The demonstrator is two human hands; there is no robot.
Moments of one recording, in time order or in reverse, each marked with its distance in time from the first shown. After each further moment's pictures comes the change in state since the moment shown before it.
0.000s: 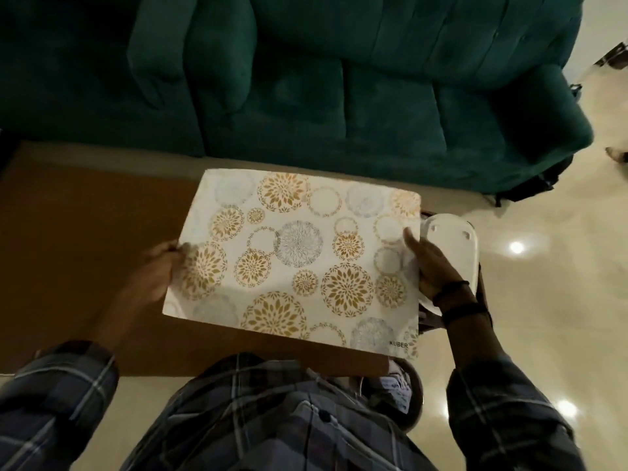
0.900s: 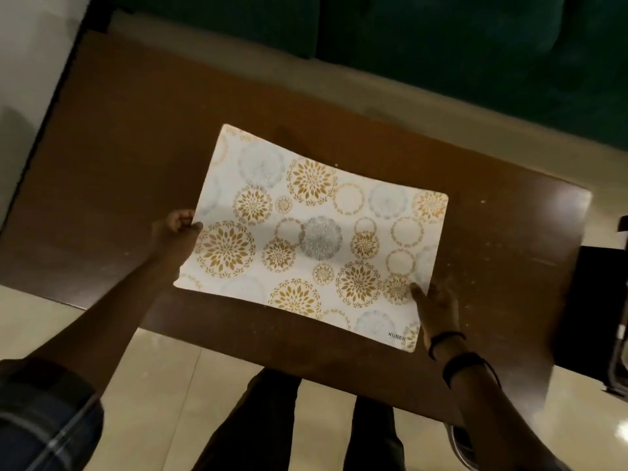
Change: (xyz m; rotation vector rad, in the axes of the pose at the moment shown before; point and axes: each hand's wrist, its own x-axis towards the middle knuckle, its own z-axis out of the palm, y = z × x) left_hand 0.171 -0.145 -0.167 0.193 0.478 -0.129; right_hand 0.158 0.265 0.169 -0.453 0.267 0.251
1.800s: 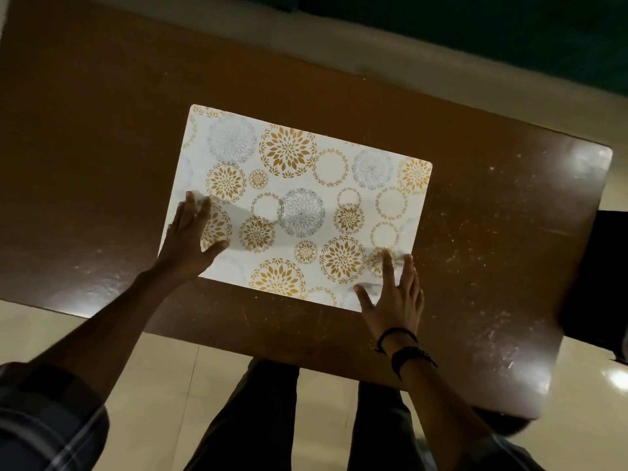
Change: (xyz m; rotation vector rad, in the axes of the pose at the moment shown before) left_hand -0.006 -0.031 0.025 0.845 -0.333 0.521; right_hand -0.024 0.037 0.058 -0.963 0.019 -0.257
